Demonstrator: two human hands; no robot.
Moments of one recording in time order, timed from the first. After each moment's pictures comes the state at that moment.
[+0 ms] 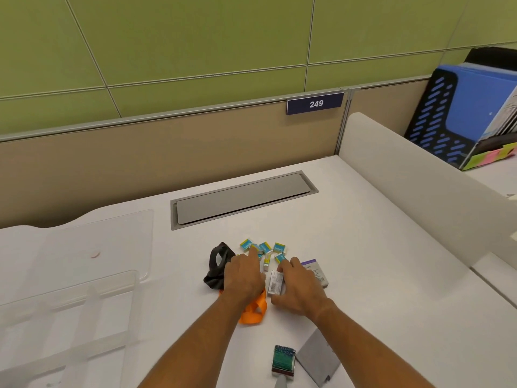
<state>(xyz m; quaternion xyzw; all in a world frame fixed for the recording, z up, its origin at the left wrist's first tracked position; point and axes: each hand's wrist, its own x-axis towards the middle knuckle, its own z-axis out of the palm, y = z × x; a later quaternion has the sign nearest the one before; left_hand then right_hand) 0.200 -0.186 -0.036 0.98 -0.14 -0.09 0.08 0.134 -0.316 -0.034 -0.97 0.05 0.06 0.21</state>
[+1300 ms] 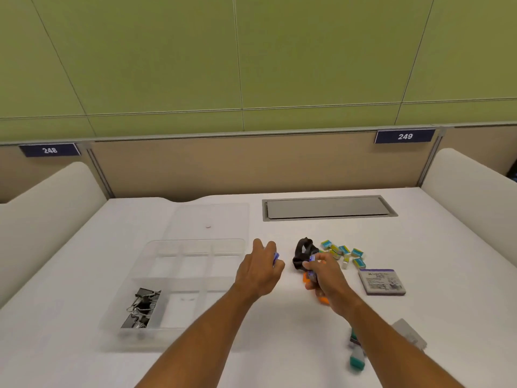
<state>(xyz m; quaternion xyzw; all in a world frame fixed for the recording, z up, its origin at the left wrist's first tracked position) 0.103 -0.013 0.042 0.97 -0.06 0.03 0.21 0.095 -0.181 0.029 -0.72 0.17 0.09 0.67</state>
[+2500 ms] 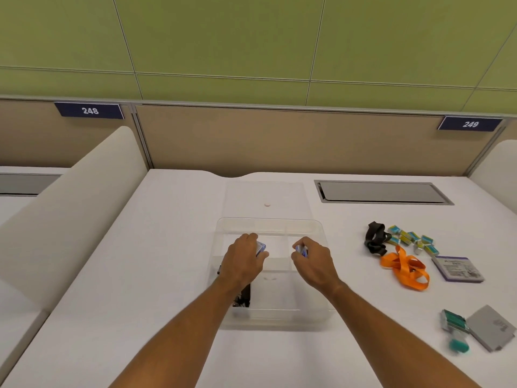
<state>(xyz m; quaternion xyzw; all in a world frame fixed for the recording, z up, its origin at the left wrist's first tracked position) 0.101 0.245 -0.002 0.96 -0.04 0.05 0.28 0.091 0.064 0.012 -0.90 0.02 -0.03 0.44</state>
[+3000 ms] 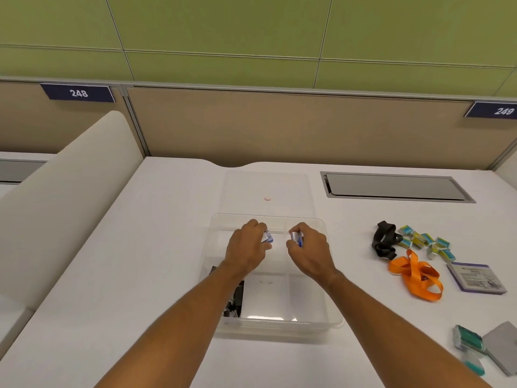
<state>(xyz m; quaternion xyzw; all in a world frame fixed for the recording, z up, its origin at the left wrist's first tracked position) 0.152 0.224 -0.003 0.97 -0.05 0.03 0.24 0.141 0.062 0.006 -0.91 0.00 -0.04 0.41</state>
